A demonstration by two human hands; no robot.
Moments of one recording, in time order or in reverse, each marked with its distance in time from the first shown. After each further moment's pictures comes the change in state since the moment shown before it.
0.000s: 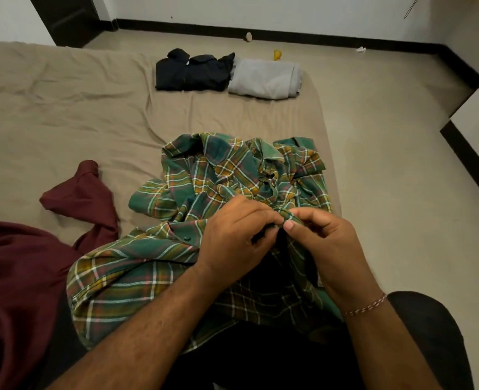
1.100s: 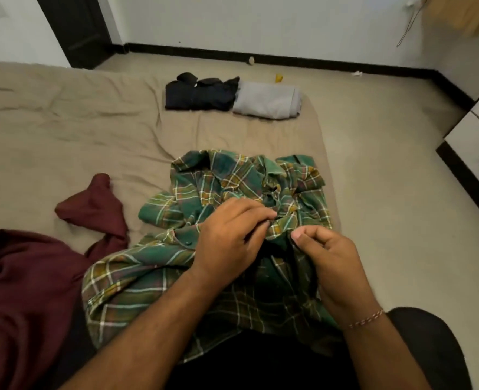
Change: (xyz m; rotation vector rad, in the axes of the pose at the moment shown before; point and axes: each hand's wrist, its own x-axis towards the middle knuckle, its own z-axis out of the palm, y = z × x) left_hand 0.011 0.004 -0.027 0.056 0.058 -0.004; right_hand -0.015 -0.013 0.011 0.048 0.083 0.119
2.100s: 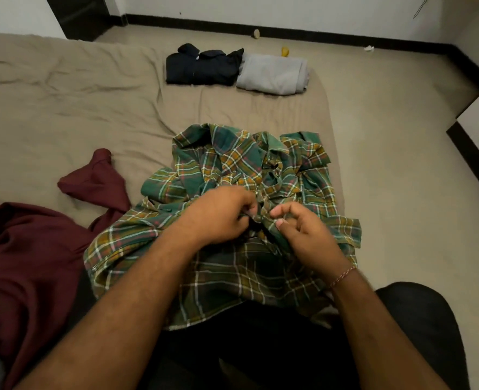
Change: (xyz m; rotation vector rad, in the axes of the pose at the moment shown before) left_hand 0.014 -0.027 -0.015 0.161 -0.804 -0.311; right_hand 0.035 0.047 -0.001 -0.459 -0.301 -0.109
